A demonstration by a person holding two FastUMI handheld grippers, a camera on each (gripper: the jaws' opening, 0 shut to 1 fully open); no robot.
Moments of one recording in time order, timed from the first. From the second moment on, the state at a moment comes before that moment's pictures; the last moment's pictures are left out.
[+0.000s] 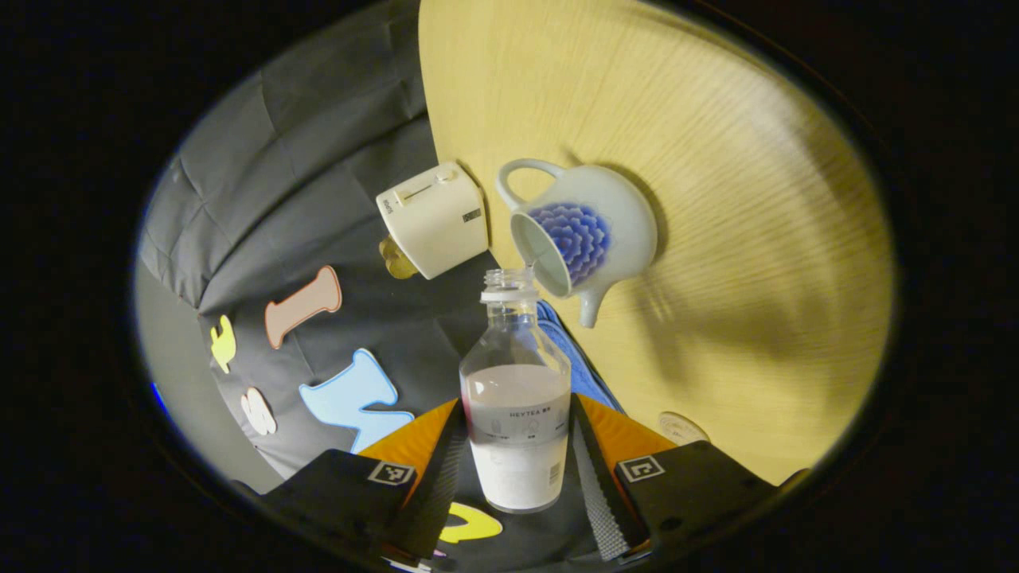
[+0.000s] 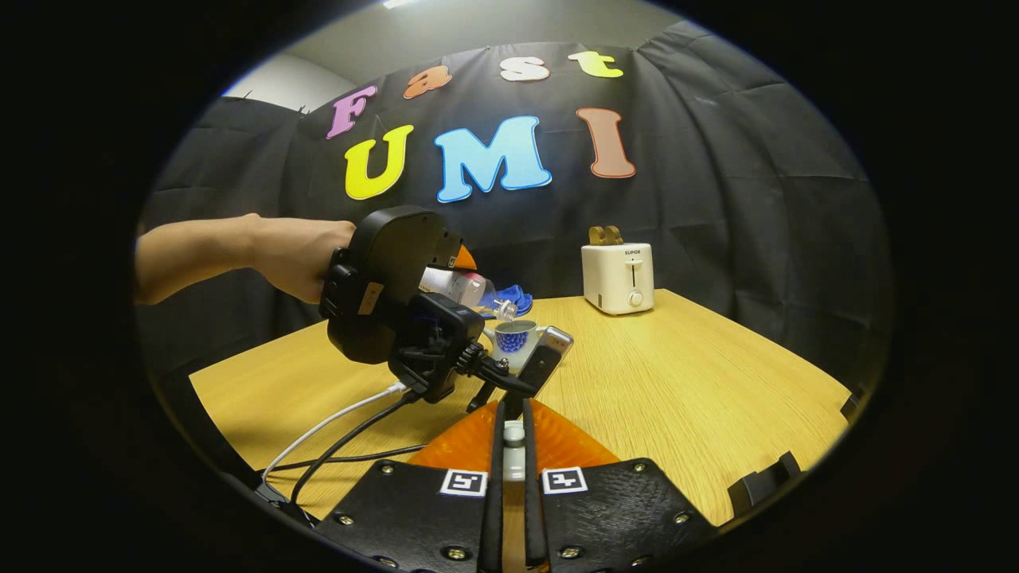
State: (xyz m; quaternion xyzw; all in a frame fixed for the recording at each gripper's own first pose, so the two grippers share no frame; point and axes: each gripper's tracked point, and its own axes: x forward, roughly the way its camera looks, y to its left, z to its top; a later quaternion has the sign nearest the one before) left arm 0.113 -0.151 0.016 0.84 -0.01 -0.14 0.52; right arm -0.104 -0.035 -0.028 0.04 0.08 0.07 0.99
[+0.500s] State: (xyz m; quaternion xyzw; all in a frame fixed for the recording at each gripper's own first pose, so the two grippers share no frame) left arm 0.113 -0.136 0.006 0.72 0.01 -0.17 0.67; right arm -0.107 -0.029 -0.013 0.04 0.05 0.08 0.99
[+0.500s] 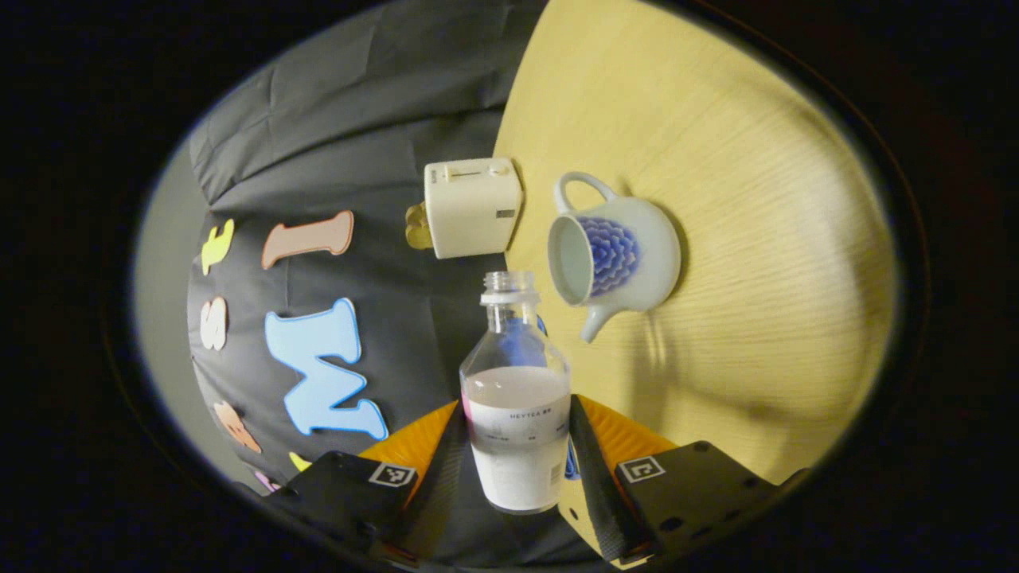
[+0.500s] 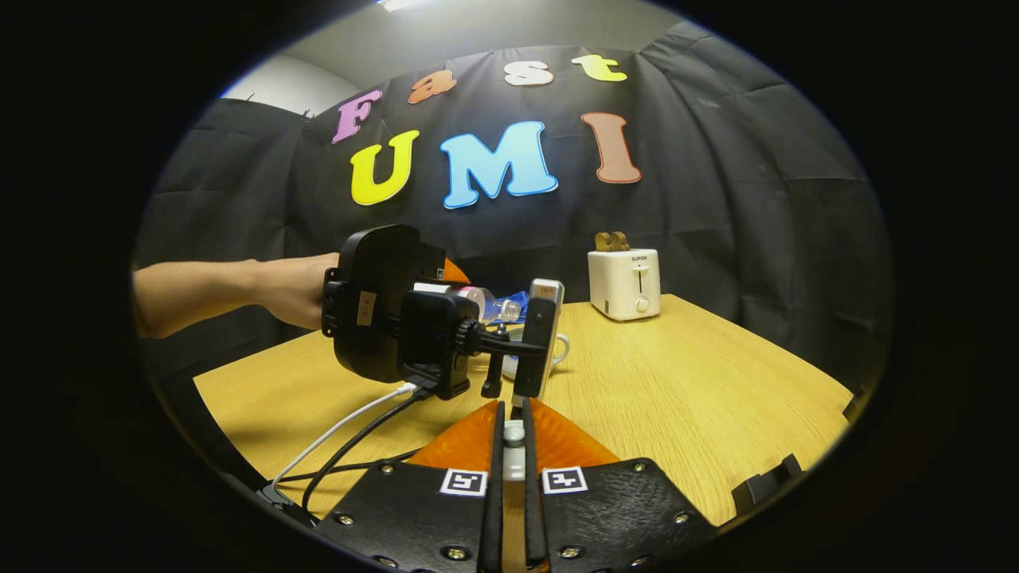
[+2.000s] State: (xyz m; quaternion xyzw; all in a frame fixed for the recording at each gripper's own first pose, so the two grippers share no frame) left arm 0.149 0.044 0.025 -0.03 0.01 -0.08 1.00; right arm -0.001 0.023 0.019 0.03 0.01 0.13 0.99
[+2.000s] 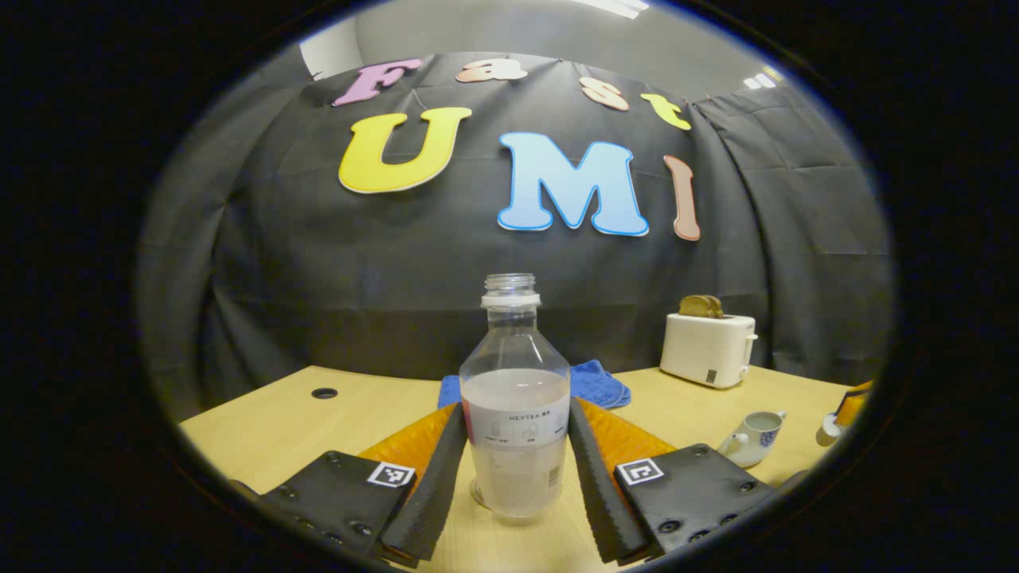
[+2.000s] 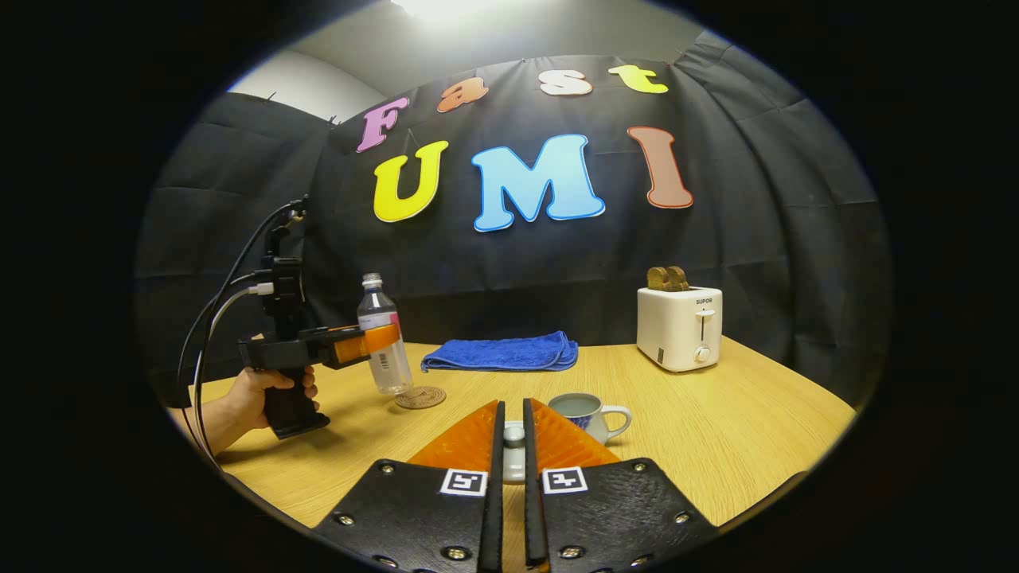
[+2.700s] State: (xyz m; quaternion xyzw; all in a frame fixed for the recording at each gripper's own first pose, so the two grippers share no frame) left arm 0.188 0.043 -0.007 -0.01 0.02 -0.06 1.00; right arm 0.008 0.015 0.013 0.04 0.02 0.13 0.99
